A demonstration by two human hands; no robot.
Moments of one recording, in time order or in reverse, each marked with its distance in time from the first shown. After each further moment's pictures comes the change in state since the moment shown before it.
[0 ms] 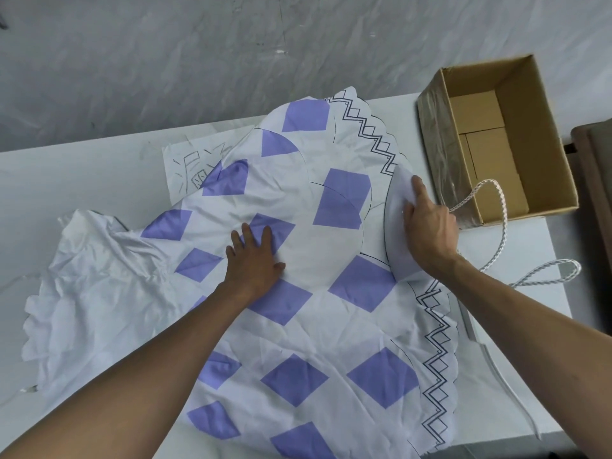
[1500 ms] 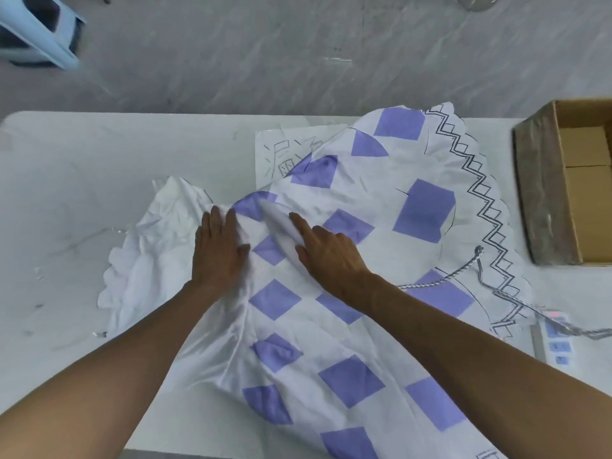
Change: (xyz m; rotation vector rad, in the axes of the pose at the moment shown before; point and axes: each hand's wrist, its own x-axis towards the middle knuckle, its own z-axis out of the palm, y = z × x) left_hand -0.031 -0.185 0.000 -0.113 0.348 -0.179; right_hand -0.101 -0.226 0.066 -0.022 -0.316 -0.745
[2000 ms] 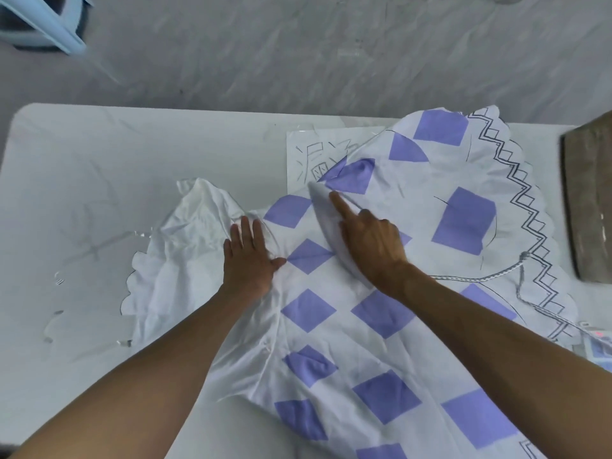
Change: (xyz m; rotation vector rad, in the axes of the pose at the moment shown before) left_hand 0.015 -0.022 0.018 0.047 -0.217 -0.034; right_hand 0.057 -0.001 0.003 -0.165 0.091 0.129
